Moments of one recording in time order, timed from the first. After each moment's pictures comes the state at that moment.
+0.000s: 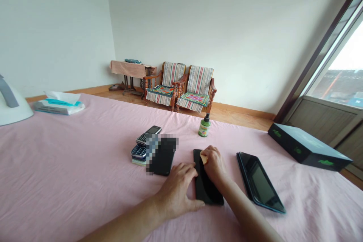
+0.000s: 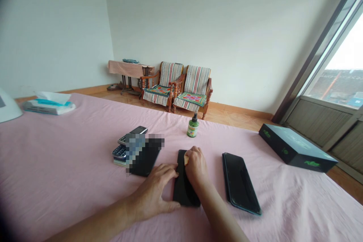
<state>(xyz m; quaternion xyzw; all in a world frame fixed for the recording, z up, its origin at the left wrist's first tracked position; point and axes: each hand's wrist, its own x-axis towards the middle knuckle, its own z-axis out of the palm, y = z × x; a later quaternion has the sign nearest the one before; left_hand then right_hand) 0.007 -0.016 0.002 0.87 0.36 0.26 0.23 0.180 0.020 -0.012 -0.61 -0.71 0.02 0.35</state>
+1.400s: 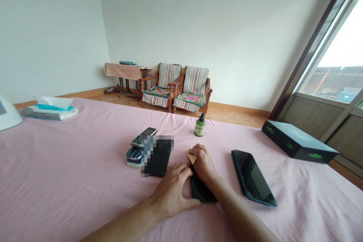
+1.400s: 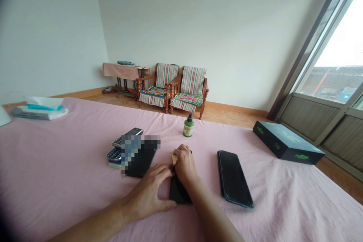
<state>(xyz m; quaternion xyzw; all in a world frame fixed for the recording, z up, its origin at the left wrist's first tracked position) 0.008 -0.016 0.004 0.87 0.36 0.25 0.23 0.166 0.028 -0.015 -0.58 -0.73 0.04 0.36</state>
